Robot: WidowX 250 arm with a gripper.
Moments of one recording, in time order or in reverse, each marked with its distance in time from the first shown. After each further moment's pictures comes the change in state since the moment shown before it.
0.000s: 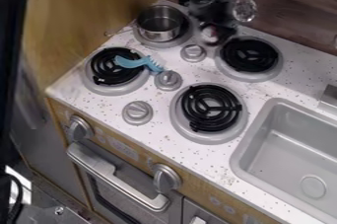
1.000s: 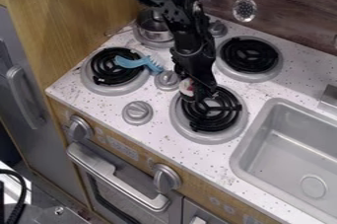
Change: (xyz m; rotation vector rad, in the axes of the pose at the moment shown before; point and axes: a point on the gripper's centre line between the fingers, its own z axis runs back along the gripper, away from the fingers) arm -0.093 -0.049 0.015 -0.023 0.207 -0.232
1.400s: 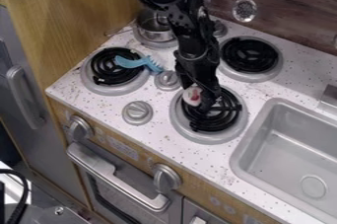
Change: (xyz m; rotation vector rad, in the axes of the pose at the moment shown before) arm 0.000 -0.010 -0.002 -0.002 0.005 -0.018
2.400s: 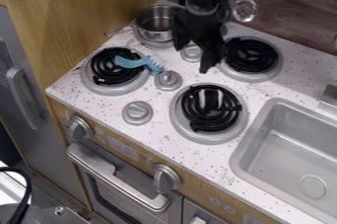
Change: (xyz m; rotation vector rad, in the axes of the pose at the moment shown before) arm 0.022 0.022 0.067 0.167 0.086 0.101
